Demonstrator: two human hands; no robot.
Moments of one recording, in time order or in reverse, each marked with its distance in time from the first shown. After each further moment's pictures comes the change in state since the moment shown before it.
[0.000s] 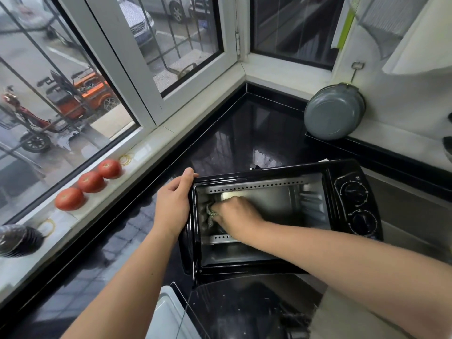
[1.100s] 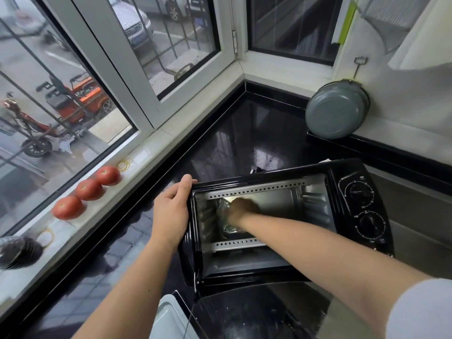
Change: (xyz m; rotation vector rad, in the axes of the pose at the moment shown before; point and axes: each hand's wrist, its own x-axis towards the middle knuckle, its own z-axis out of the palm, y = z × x) left_hand 0.008 -0.007 -0.001 -0.011 -0.002 0.008; right_hand 0.049 0.041 0.044 0.130 -0.265 0.623
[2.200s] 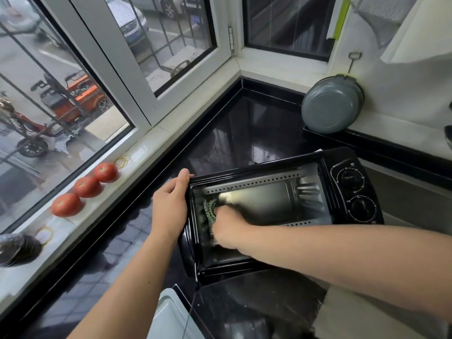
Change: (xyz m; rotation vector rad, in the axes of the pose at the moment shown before) left_hand -0.002 -0.001 0.000 0.029 0.042 0.001; right_hand -0.120 -0.037 -0.037 0.393 -0.112 -0.091
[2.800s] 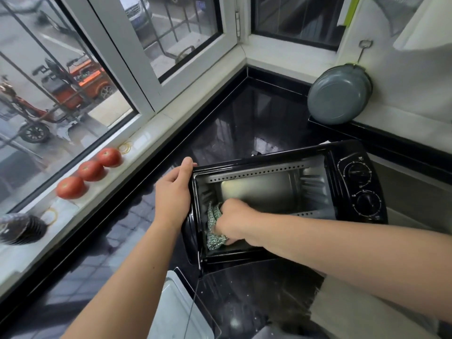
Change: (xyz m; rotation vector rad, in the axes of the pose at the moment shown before) left_hand -0.010 0.000 -0.001 0.000 0.026 0.001; right_hand -0.009 0.005 -0.004 0.139 -0.218 0.115
